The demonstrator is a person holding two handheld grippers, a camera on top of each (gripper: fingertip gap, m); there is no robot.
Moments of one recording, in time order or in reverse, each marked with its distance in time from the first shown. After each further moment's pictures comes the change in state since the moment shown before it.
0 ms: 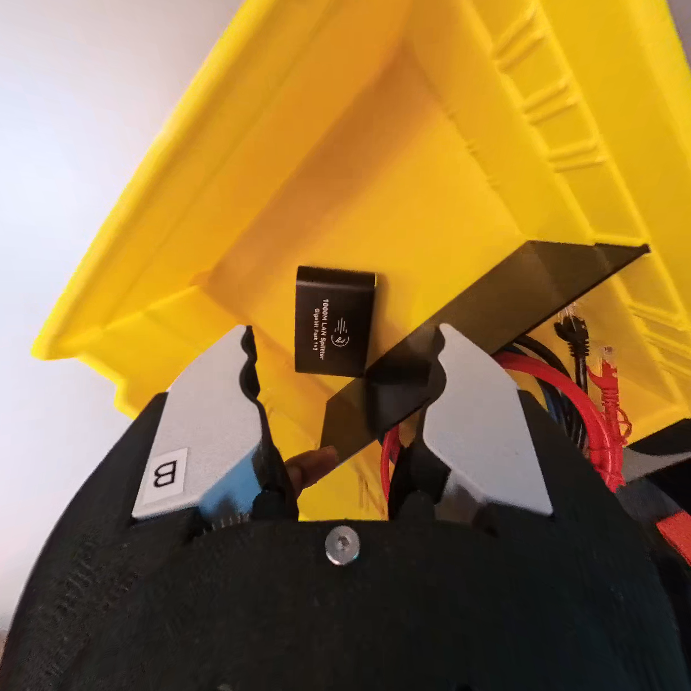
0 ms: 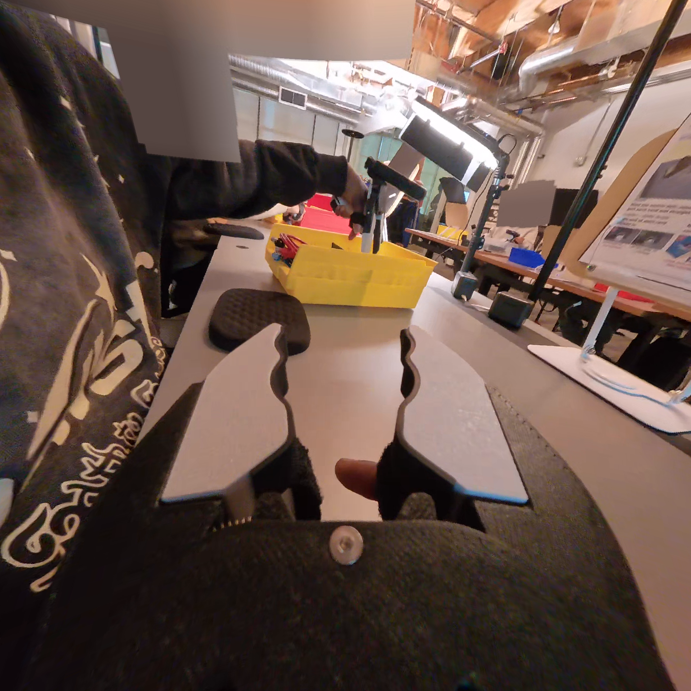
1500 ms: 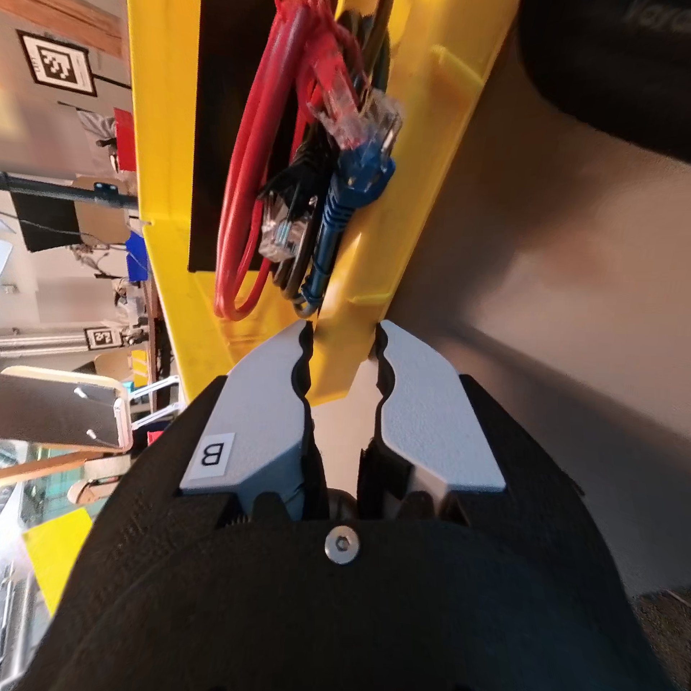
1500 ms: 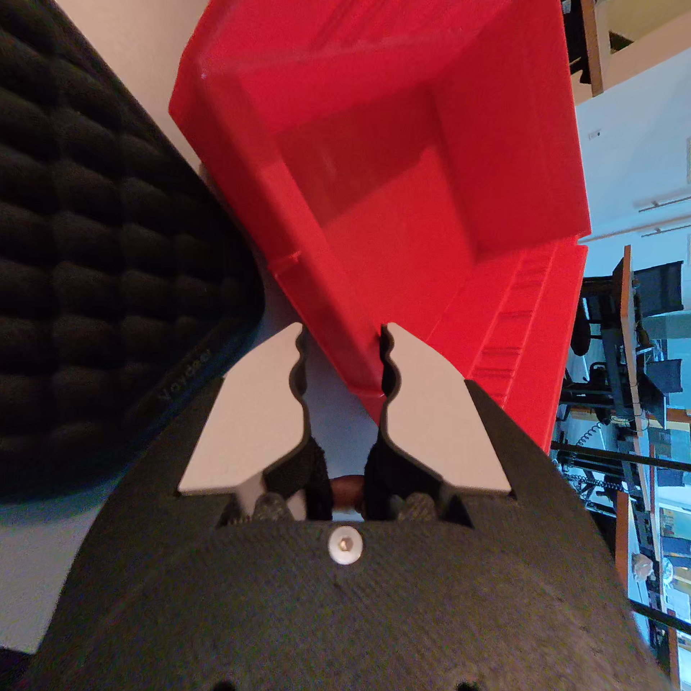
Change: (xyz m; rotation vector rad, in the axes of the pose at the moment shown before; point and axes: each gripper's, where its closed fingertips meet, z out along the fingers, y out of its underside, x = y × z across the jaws) left arm 0.119 0.146 0.011 0.425 -0.817 0.489; right arm 0.091 0.089 -0.247 -1.237 0.688 -0.328
